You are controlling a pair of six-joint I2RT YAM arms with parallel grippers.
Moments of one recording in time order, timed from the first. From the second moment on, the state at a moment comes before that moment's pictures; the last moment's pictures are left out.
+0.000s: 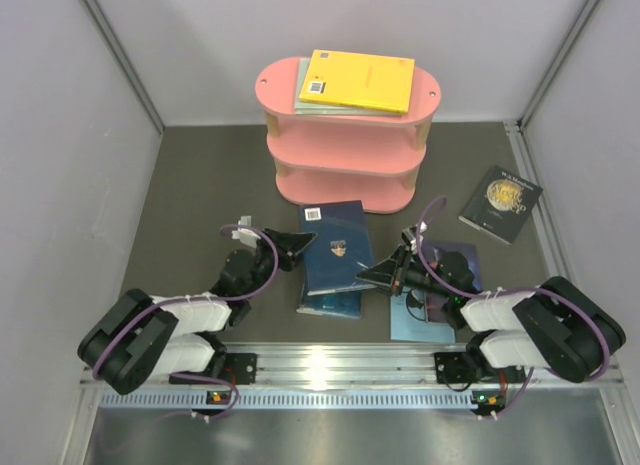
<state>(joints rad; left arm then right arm) -0.60 1.25 0.18 1.04 0.05 -1.50 0.60 1.29 0.11 1.15 -0.62 1.44</state>
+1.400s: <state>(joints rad) -0.61 0.52 0.20 0.13 -0.02 -1.17 0.05 1.59 0.32 1.06 -0.85 1.39</state>
